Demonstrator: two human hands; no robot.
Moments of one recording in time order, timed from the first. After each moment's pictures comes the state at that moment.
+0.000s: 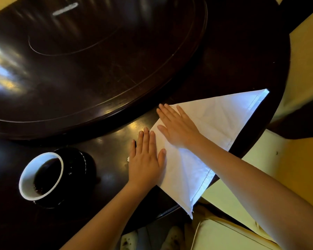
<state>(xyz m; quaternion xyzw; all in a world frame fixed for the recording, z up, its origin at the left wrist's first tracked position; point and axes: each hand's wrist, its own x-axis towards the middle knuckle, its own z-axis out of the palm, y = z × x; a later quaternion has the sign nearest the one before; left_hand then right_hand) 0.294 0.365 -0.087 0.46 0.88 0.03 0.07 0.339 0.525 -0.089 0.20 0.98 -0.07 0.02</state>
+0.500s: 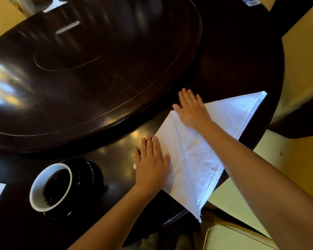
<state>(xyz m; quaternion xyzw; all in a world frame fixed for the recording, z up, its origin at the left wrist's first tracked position) 0.292 0.370 -0.080 0.46 0.88 0.02 0.09 0.331 0.579 -0.080 0.36 0.93 -0.12 -0.02</state>
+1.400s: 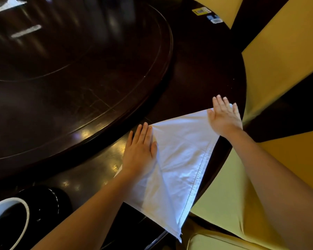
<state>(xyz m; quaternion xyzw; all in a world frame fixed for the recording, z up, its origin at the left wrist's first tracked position) 0.262 0.454 -0.095 0.57 0.81 0.09 0.05 0.459 0.667 -0.088 0.55 0.83 -0.10 0.02</state>
